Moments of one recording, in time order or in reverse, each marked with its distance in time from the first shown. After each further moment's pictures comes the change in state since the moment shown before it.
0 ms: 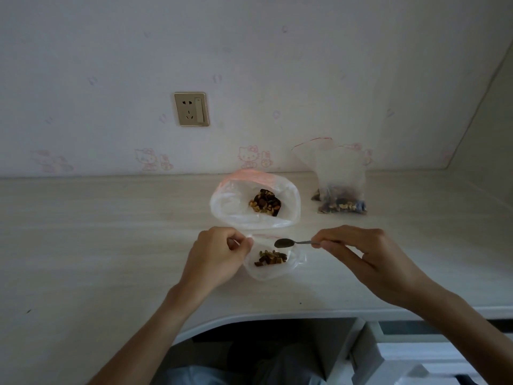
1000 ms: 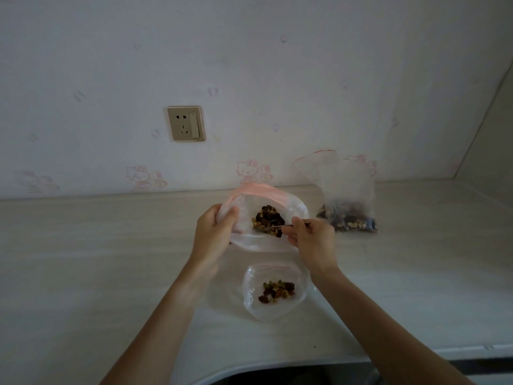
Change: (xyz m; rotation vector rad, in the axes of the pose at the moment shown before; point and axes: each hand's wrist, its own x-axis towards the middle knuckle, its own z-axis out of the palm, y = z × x) left_hand 0.091 0.000 0.004 -0.712 0.124 -0.191; right_hand 0.115 0.043 0.114 0.629 0.507 0.704
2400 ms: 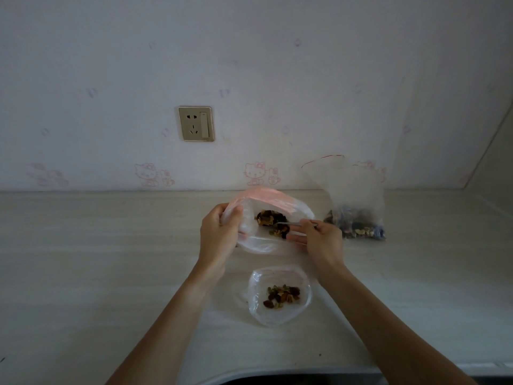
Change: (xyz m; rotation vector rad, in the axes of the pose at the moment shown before) left_hand 0.005 -0.007 0.004 -0.039 0.109 0.071; right_hand 0.016 0.000 0.000 0.039 0.016 0.145
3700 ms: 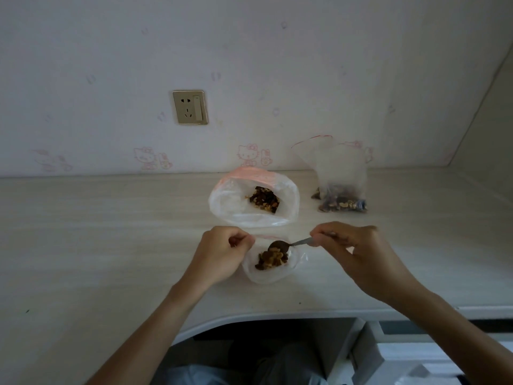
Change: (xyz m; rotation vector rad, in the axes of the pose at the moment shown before) left_hand -0.084 0.003 -0.026 0.643 -0.361 0.100; right_hand -0.102 -0.036 -0.122 -0.662 -0.376 -0.804
